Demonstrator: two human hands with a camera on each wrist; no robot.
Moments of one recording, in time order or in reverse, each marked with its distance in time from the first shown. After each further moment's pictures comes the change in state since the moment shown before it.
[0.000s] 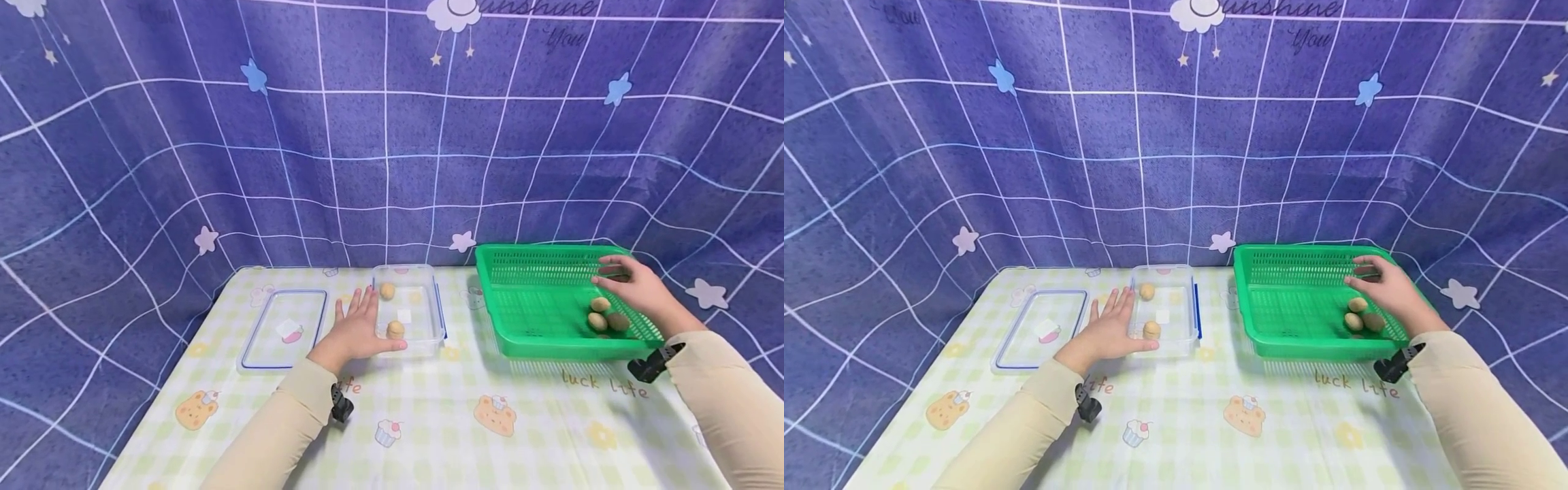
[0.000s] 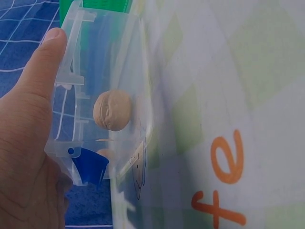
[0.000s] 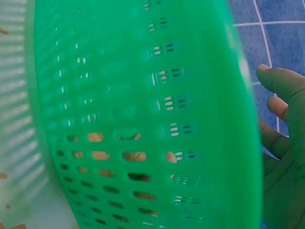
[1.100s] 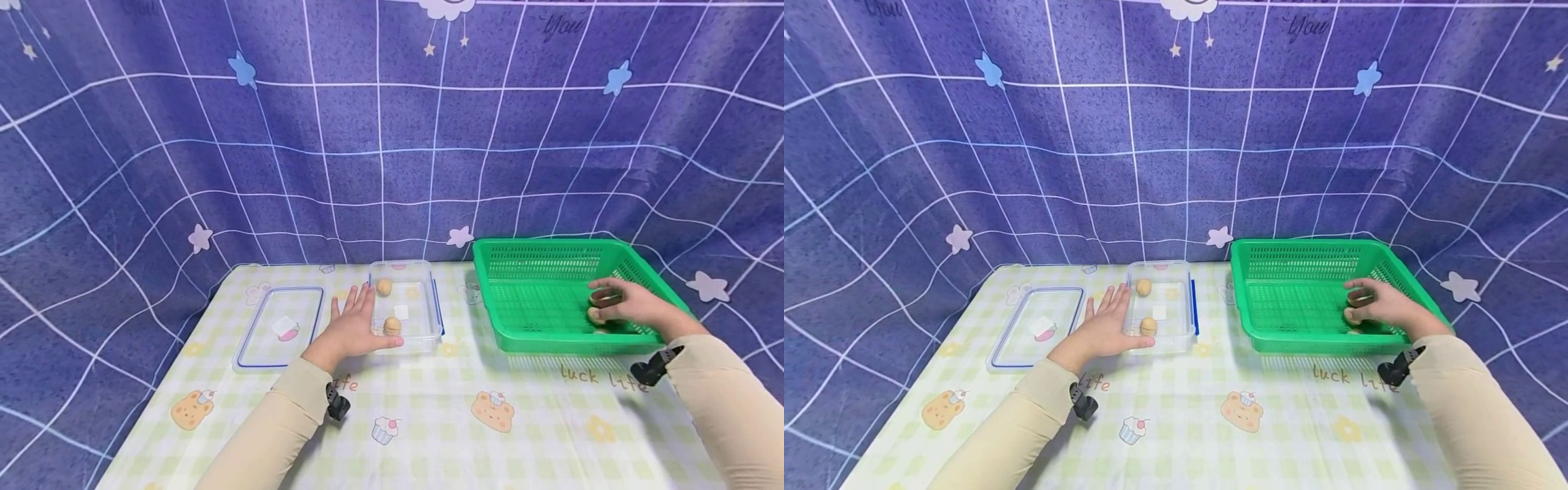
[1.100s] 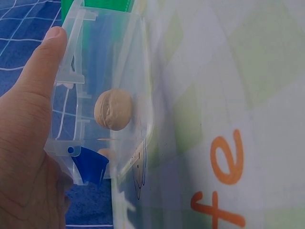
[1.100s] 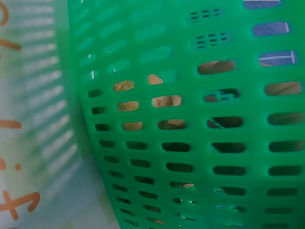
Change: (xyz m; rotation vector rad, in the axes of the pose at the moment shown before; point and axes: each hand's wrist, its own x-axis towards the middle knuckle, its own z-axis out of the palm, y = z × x) left_hand 0.003 0.000 -0.002 -0.025 -0.004 -0.007; right_hand -0.005 0.043 0.010 0.040 -0.325 -0.014
